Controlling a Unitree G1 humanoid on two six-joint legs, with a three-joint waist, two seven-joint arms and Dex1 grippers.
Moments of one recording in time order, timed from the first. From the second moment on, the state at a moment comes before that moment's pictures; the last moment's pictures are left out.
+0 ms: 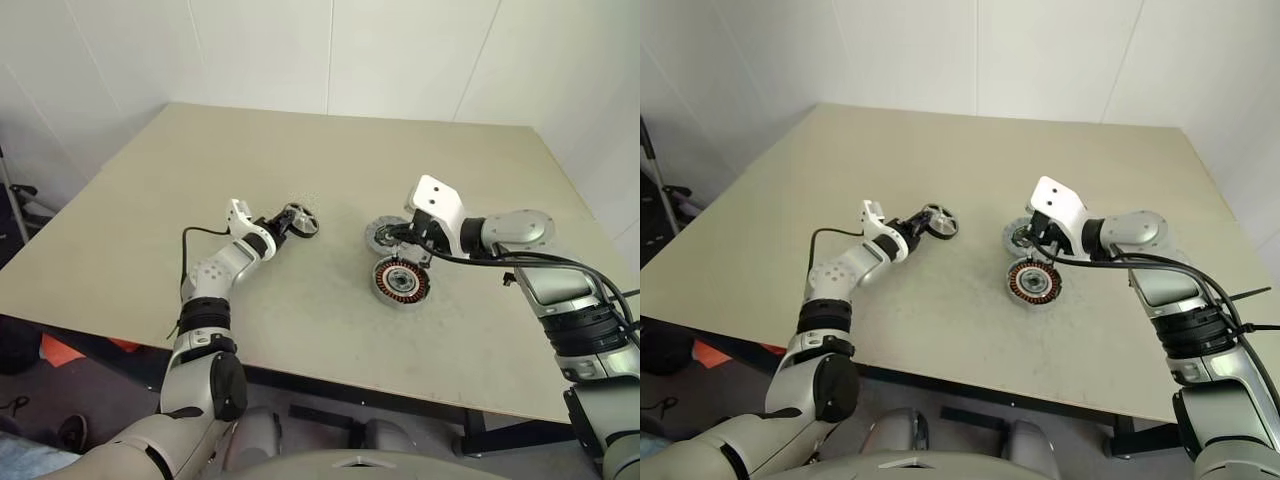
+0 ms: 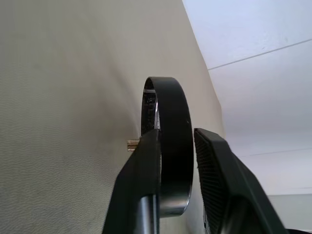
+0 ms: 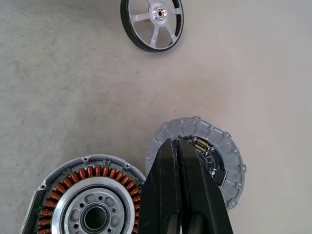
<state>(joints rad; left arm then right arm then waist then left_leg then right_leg) -0.68 -0.04 0.52 0.54 -0.78 0.76 -0.16 -0.54 -0.74 0.17 -0.02 0.08 0.46 0.99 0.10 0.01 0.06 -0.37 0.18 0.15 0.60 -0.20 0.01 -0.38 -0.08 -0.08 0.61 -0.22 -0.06</state>
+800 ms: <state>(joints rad) -0.64 -0.06 0.57 0.39 -1.03 0.89 -0.17 -0.65 -0.71 0.14 0.12 0.05 0.46 0.83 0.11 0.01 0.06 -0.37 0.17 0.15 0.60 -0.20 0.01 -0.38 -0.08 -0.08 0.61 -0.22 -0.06</state>
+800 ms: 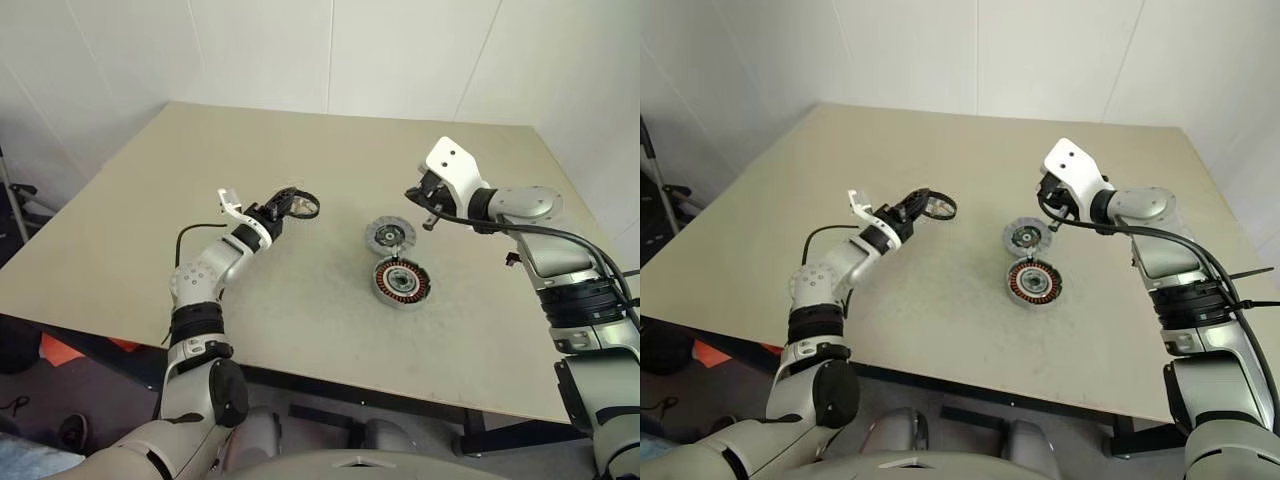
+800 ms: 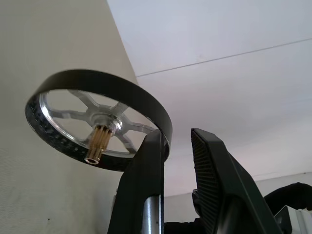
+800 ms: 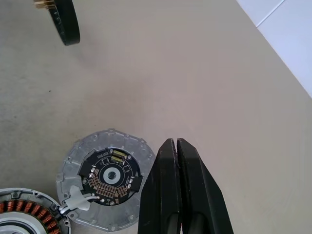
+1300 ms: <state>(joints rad) -0.63 -0.06 0.55 0.39 -1.03 0.85 -0.16 -0.65 -0.71 0.14 0.12 0.05 0.46 0.83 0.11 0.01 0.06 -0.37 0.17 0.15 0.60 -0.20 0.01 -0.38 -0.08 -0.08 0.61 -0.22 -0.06</state>
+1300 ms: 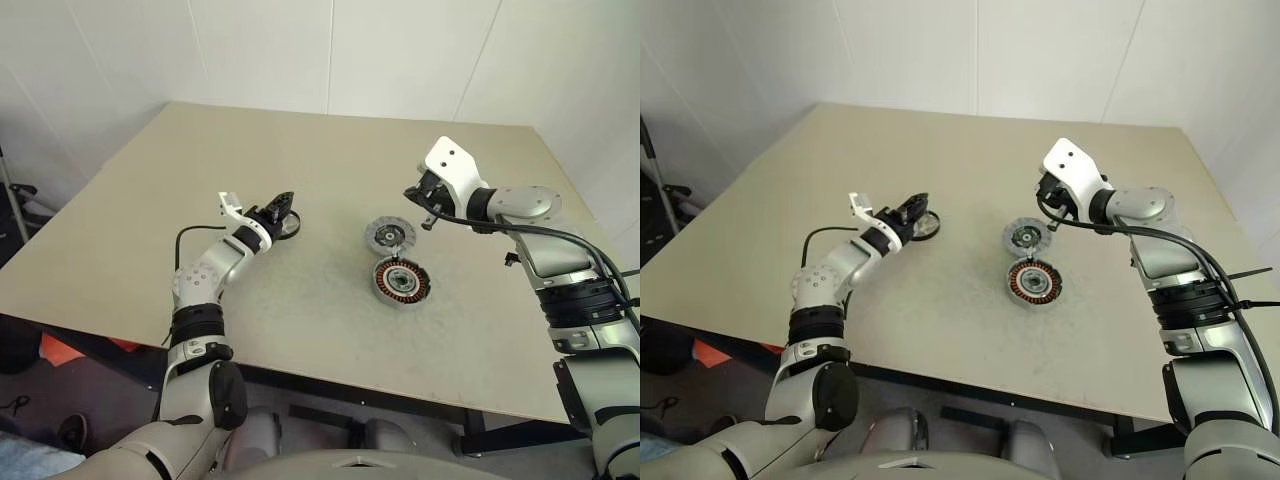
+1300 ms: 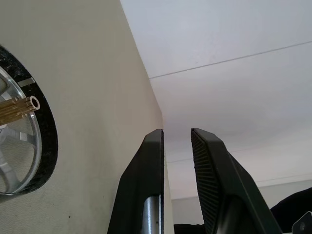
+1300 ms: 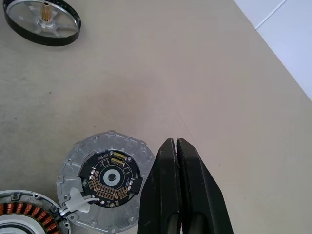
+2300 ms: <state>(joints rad) -0.42 0.28 0.34 0.29 -0.53 0.45 -0.25 -0.65 -0.28 0.22 0.18 0.15 0.42 0.80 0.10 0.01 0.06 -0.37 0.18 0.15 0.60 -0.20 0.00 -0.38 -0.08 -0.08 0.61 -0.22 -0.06</state>
